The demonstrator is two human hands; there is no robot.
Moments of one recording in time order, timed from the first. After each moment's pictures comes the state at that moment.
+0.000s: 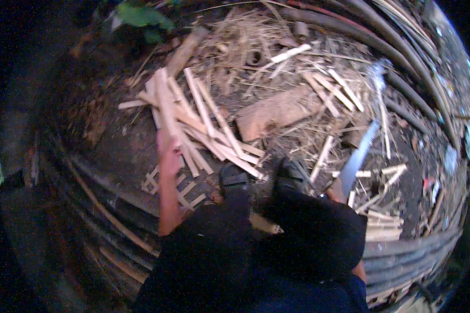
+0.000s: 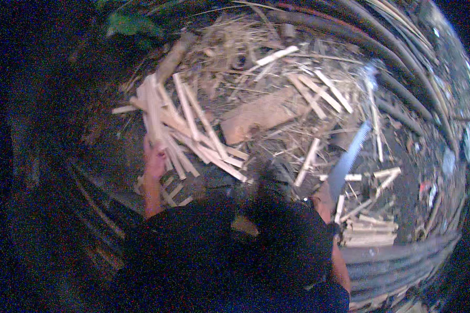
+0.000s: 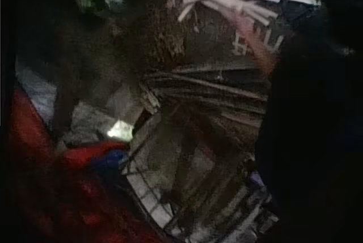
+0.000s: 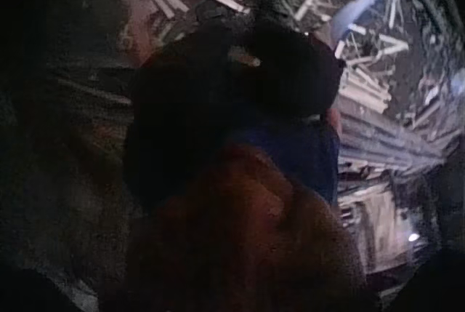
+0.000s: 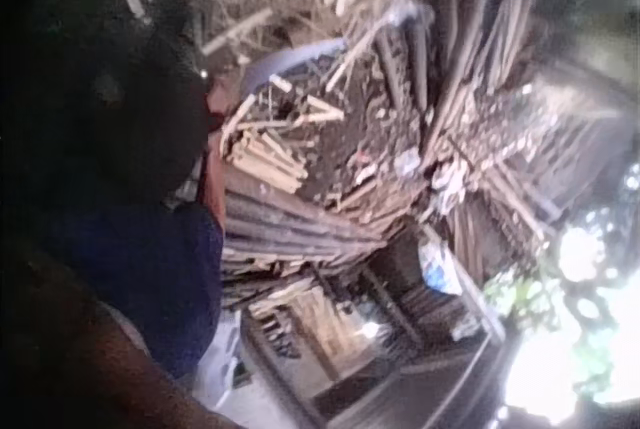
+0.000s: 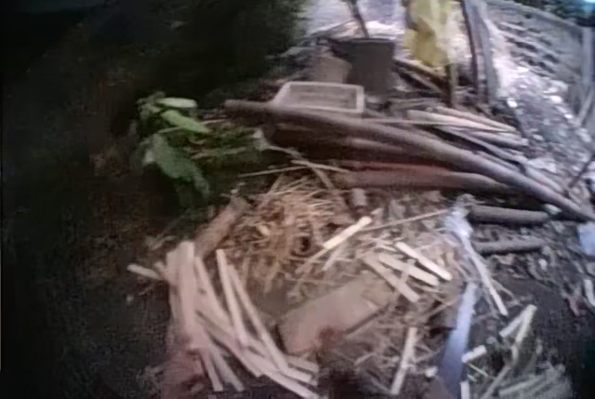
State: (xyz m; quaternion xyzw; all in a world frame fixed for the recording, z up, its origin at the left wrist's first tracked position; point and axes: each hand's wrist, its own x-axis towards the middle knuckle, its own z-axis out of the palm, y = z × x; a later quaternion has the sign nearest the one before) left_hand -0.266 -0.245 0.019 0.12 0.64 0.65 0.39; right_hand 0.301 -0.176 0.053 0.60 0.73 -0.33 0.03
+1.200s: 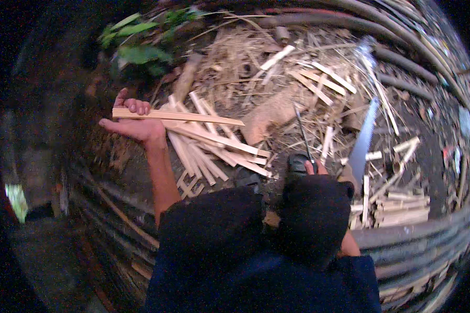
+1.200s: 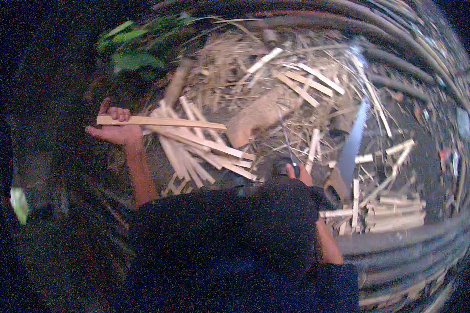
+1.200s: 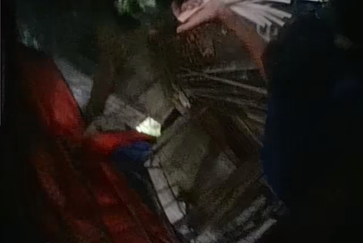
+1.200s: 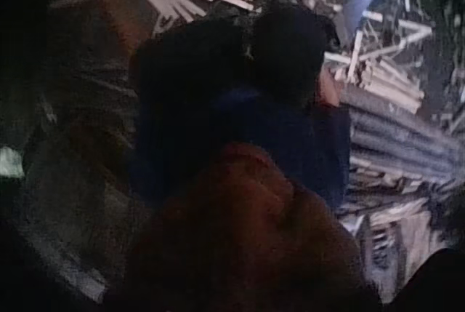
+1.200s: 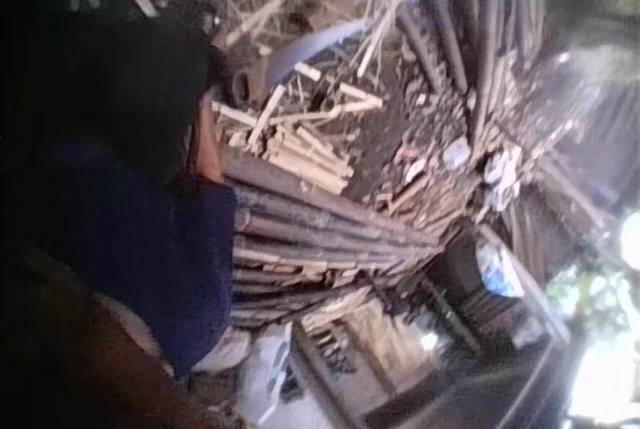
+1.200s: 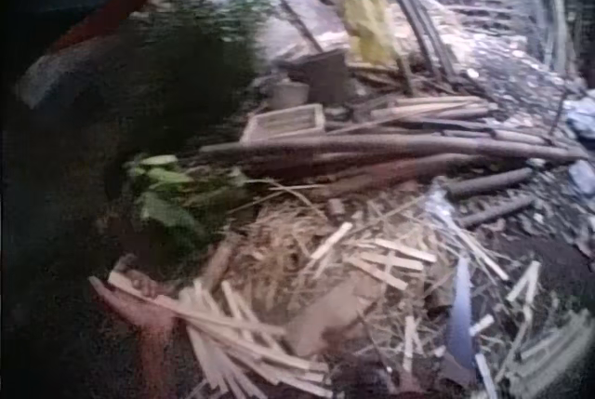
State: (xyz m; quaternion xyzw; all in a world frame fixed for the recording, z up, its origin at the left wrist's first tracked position) left_hand -0.190 -0.102 0.289 0.34 0.32 0.86 0.21; right_hand 0.201 -0.154 0.037 0.68 0.52 -0.47 -0.21
